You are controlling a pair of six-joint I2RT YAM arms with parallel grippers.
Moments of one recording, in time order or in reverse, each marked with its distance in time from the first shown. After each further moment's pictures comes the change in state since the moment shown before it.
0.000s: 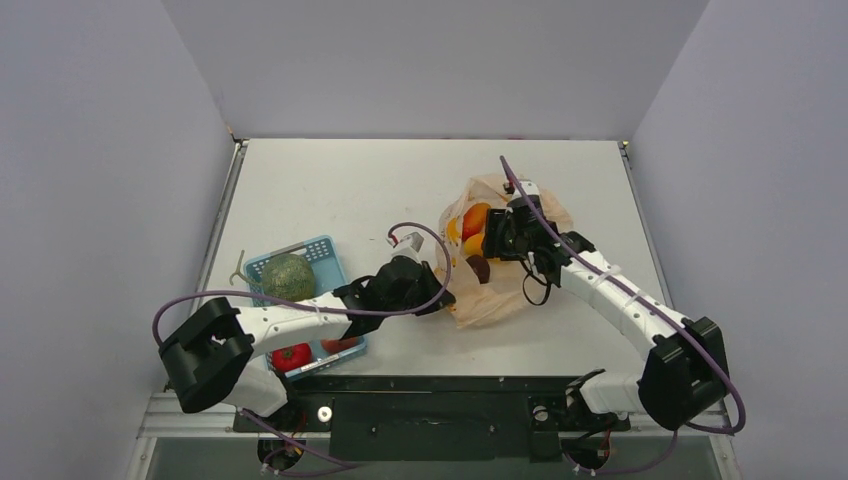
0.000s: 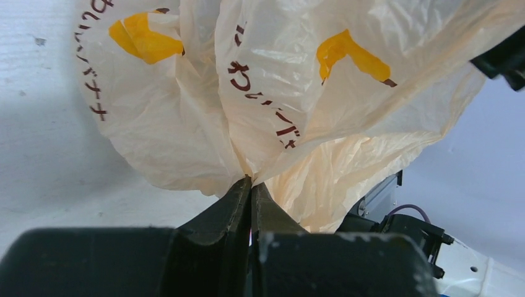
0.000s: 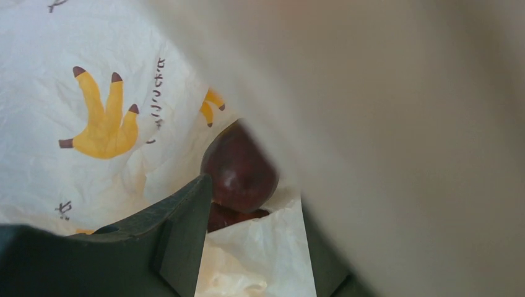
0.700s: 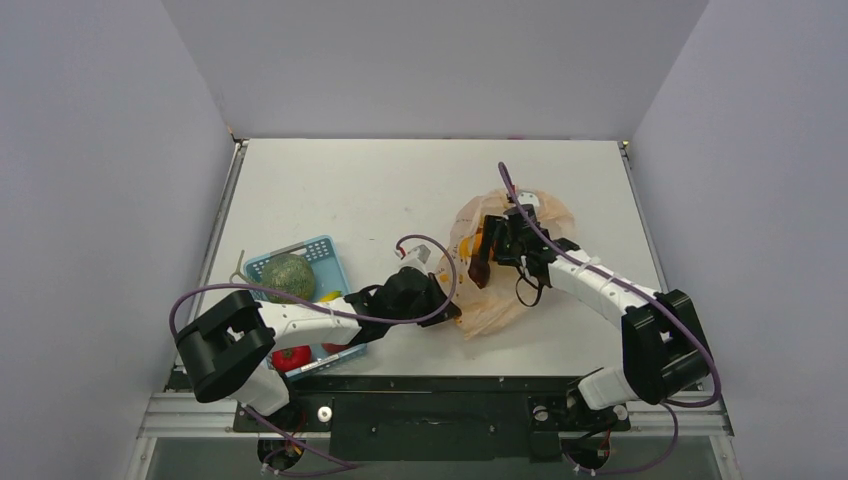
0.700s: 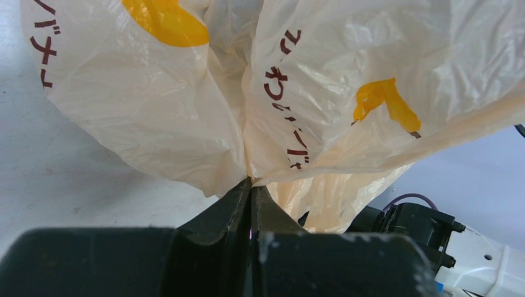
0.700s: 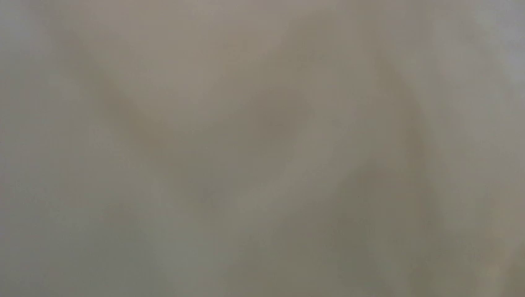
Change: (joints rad) left arm -0.045 0.093 -0.045 0.123 0.035 -0.067; right arm -0.037 0.159 -0.116 0.214 0.048 0.082
